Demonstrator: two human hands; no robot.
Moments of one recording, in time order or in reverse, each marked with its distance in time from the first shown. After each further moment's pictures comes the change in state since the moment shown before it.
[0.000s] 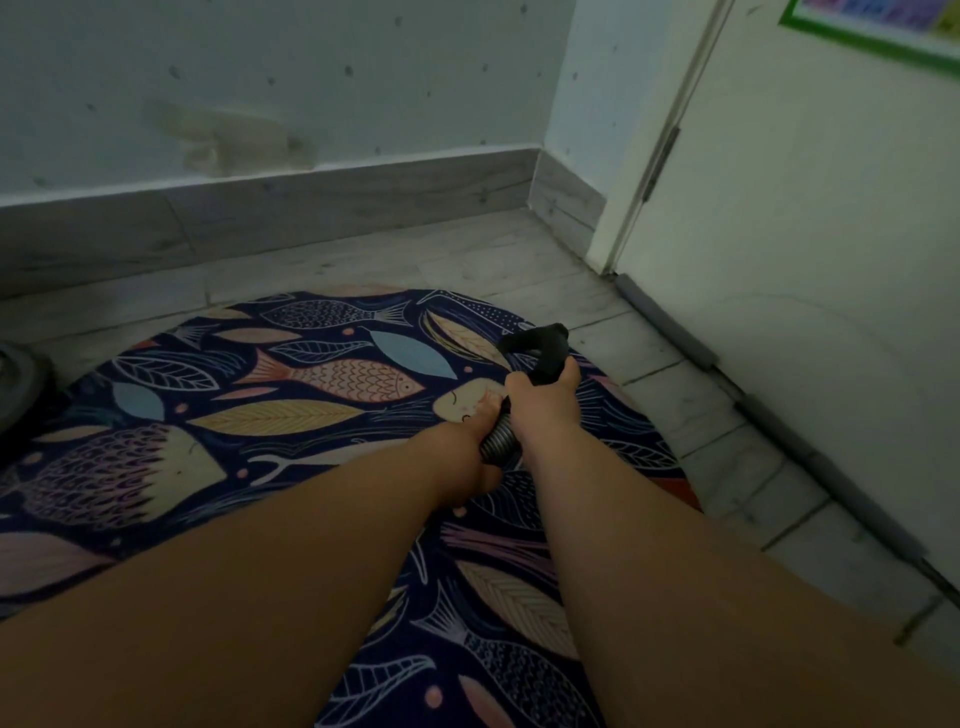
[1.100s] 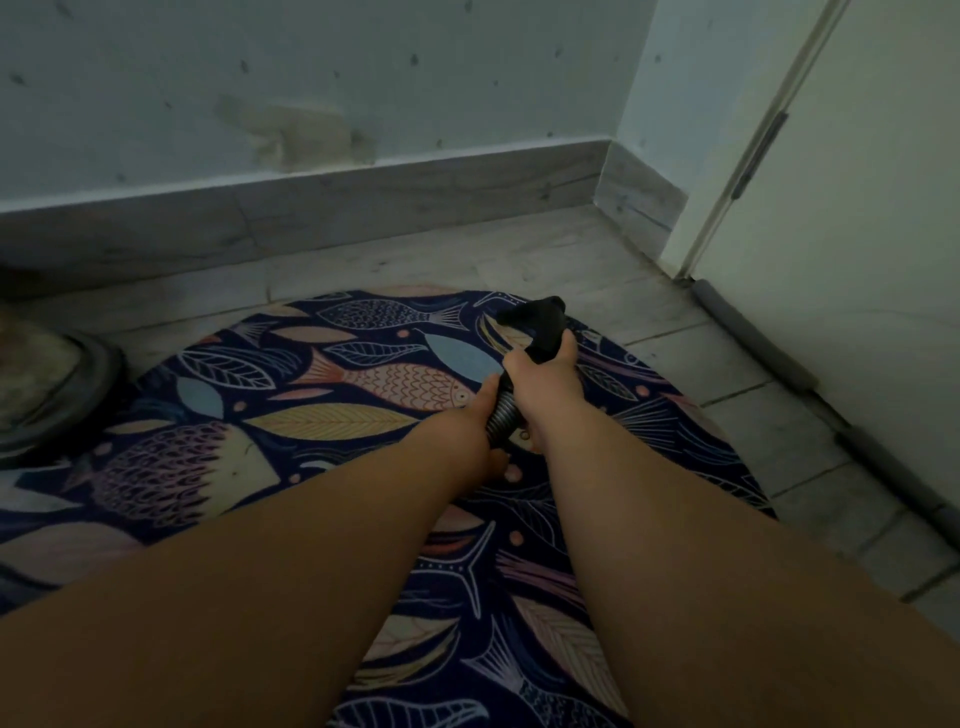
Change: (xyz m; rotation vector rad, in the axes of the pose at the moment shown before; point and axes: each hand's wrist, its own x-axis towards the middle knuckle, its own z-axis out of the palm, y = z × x) left_hand 0.032 -0.048 -0.032 0.042 0.156 -0.160; right_hand 0.035 -0.028 0.070 0.014 -0.225 -0.075
